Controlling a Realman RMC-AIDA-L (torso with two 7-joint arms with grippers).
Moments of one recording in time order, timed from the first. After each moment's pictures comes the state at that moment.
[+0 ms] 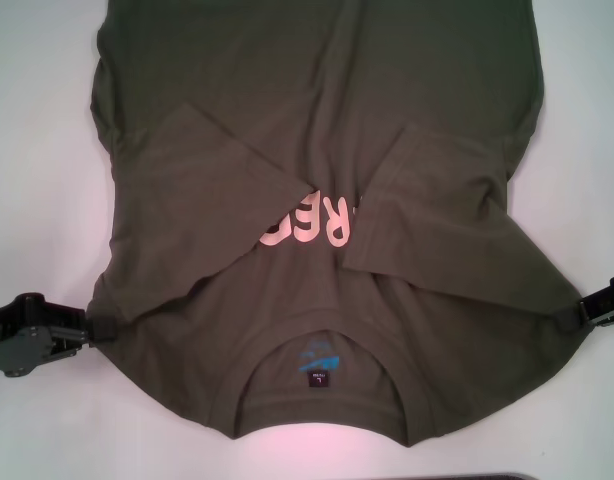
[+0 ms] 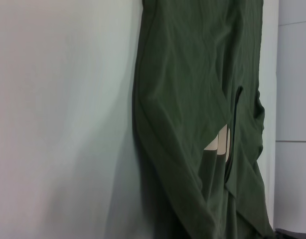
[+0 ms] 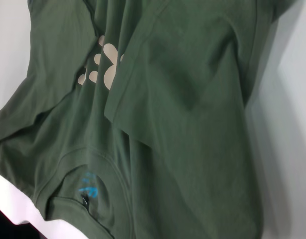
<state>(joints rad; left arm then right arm) -0.35 -2.05 -2.68 -0.75 -0.76 1.83 -2.46 0.53 1.90 -0.58 -0.59 -2.59 -1.75 2.28</state>
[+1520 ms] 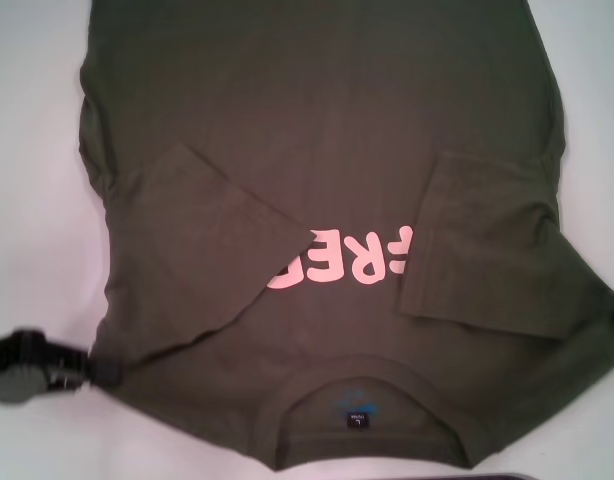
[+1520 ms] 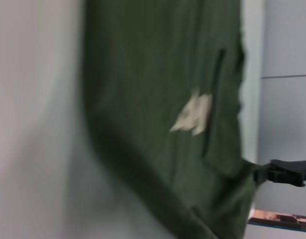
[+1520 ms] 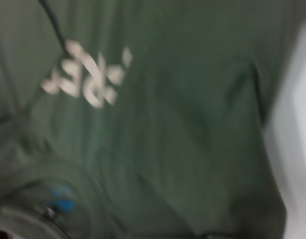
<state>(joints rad) -0.36 -2.04 -2.60 -0.81 -0.75 1.99 -2.46 0.60 1.88 -0.57 -0.73 -2.76 -1.88 2.31</state>
